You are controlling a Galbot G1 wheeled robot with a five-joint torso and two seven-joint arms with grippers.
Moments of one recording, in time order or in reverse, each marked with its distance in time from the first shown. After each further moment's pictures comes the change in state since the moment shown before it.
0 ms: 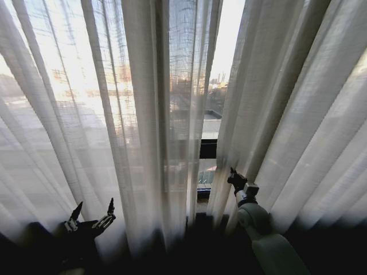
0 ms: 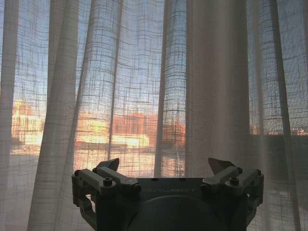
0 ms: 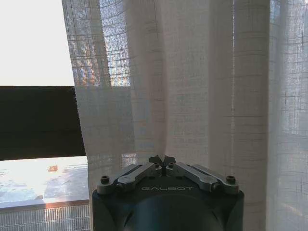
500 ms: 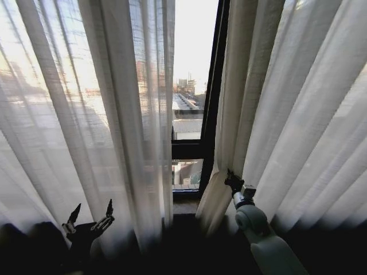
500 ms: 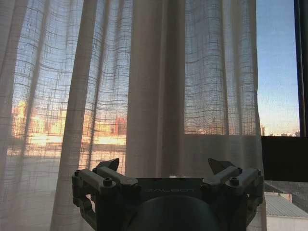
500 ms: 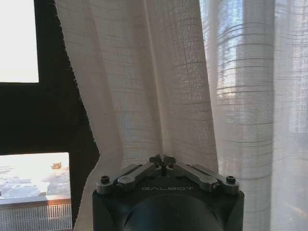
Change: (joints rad) left arm 0.019 -0.019 -0.004 0.000 0.001 -0.026 0.003; right arm -0.010 -0.003 -0.022 0.015 -0.002 -0.001 0.004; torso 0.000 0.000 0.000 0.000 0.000
